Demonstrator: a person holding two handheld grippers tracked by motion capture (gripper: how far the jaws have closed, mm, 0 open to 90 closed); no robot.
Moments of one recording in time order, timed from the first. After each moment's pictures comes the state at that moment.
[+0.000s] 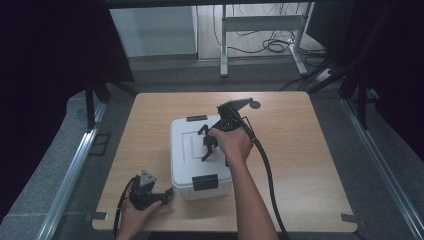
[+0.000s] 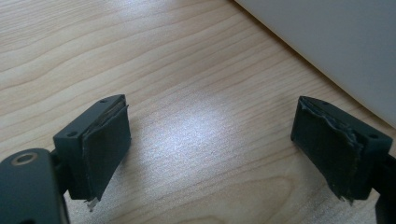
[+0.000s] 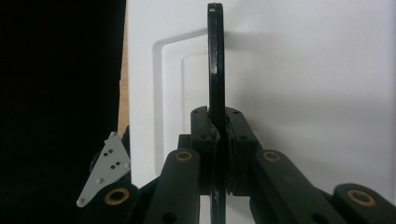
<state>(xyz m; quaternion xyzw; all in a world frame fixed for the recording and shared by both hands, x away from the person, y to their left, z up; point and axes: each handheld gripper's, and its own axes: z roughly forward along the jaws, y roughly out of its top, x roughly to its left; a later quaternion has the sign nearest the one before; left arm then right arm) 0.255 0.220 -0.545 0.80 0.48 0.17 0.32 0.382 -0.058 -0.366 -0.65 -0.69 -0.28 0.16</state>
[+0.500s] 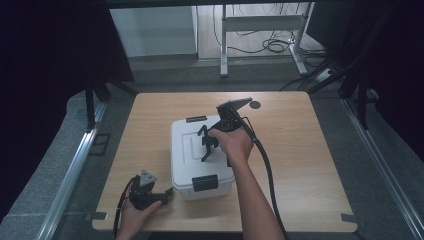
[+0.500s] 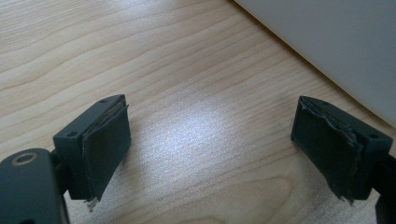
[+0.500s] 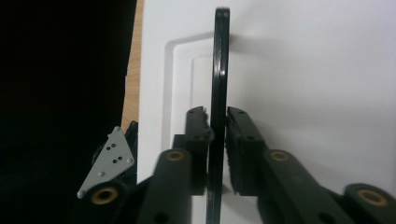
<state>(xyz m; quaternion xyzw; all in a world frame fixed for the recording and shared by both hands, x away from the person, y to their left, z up) 0.255 0.220 -0.545 0.80 0.48 0.17 0.32 0.382 -0.061 -0.366 -0.63 -0.70 -0.30 0.16</state>
